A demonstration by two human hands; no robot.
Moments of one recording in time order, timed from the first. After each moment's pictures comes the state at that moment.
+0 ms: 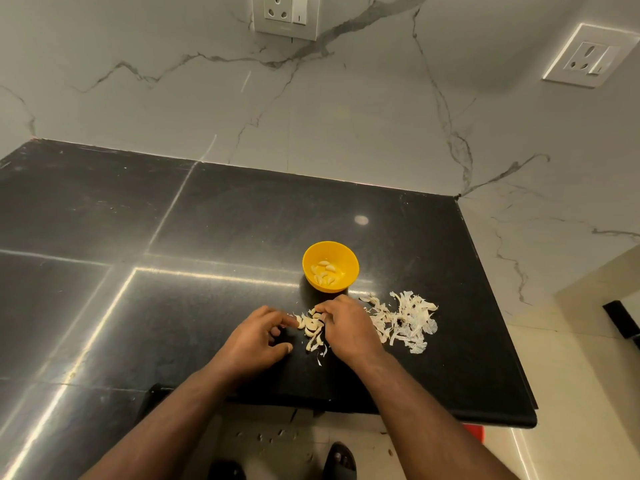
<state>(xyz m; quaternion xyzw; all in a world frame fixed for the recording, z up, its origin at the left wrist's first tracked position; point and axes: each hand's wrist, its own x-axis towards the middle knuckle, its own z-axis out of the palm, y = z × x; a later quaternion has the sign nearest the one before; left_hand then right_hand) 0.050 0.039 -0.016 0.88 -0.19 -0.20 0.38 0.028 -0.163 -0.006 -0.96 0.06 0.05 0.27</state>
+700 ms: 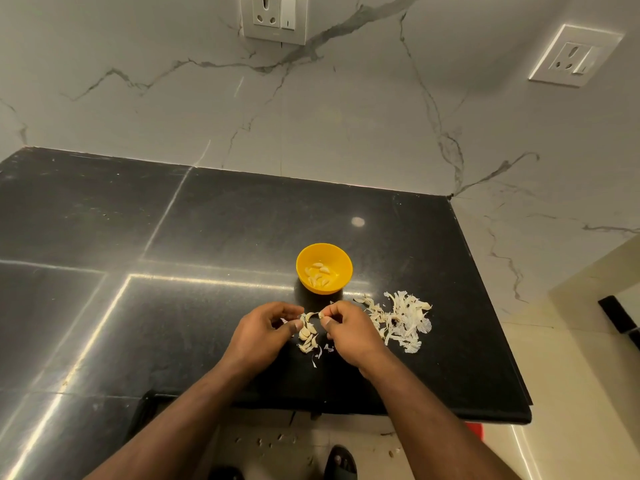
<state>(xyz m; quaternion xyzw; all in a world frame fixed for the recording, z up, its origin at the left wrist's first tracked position) 0.048 0.010 -0.005 0.84 -0.10 -0.15 0.50 0.012 -0.169 0.014 -0.85 0.19 0.11 0.48</state>
